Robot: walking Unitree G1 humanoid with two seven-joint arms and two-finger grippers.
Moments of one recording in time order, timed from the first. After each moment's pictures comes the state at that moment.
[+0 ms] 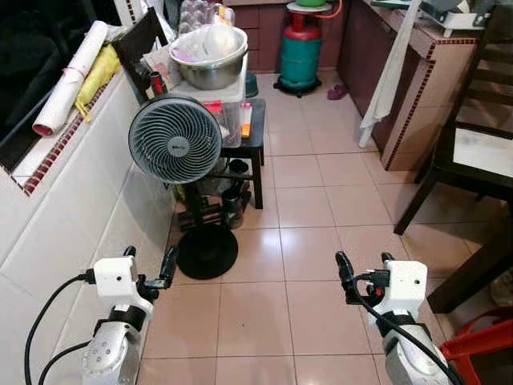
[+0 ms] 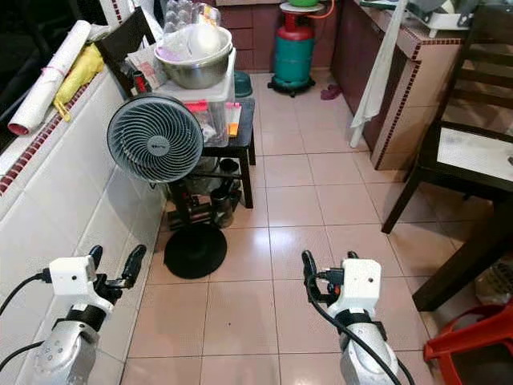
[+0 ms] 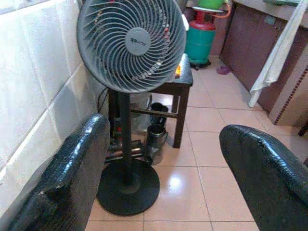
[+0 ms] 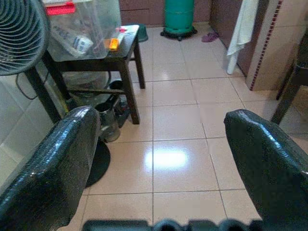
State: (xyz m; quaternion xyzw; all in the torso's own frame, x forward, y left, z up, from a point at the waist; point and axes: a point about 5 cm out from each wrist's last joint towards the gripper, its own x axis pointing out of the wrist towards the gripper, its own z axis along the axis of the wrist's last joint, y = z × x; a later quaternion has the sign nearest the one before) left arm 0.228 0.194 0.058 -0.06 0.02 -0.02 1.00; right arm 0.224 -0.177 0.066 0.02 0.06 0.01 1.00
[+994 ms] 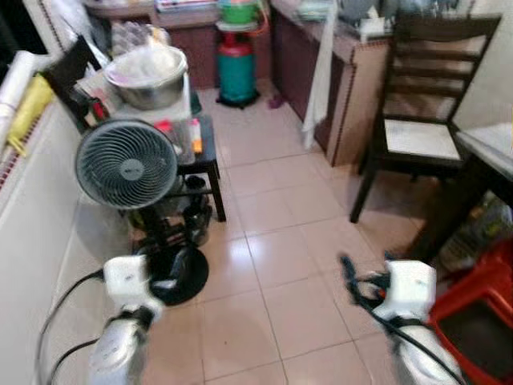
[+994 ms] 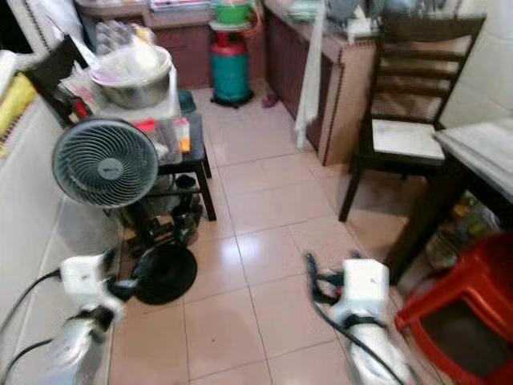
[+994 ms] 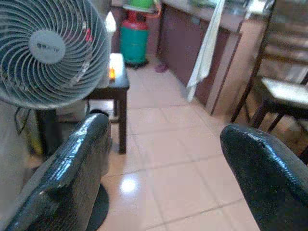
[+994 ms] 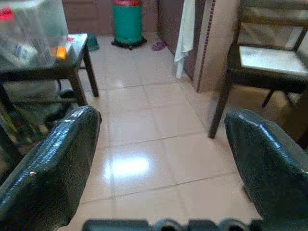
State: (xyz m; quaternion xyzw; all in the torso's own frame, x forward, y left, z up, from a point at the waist) left arm 0.235 0.177 0.055 -0.08 0.03 -0.06 0.99; right arm 0.218 -0.190 0.067 -0.01 0.06 0.02 1.00
